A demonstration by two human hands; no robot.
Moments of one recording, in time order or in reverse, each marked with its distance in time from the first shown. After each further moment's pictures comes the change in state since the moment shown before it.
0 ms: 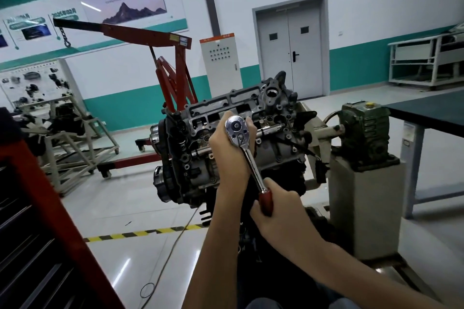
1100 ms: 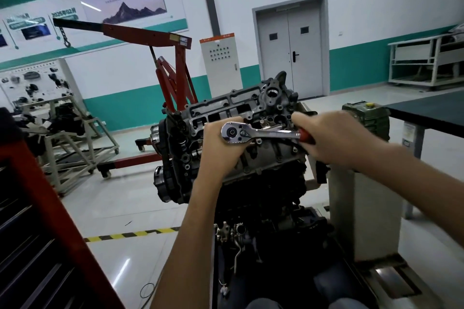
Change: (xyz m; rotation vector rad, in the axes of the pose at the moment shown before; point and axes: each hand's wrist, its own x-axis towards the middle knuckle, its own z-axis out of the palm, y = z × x) left_hand 0.022 0.006 -0.031 0.211 -0.360 0.207; right_hand 0.082 -0.006 -0.122 -0.906 -0.120 -0.385
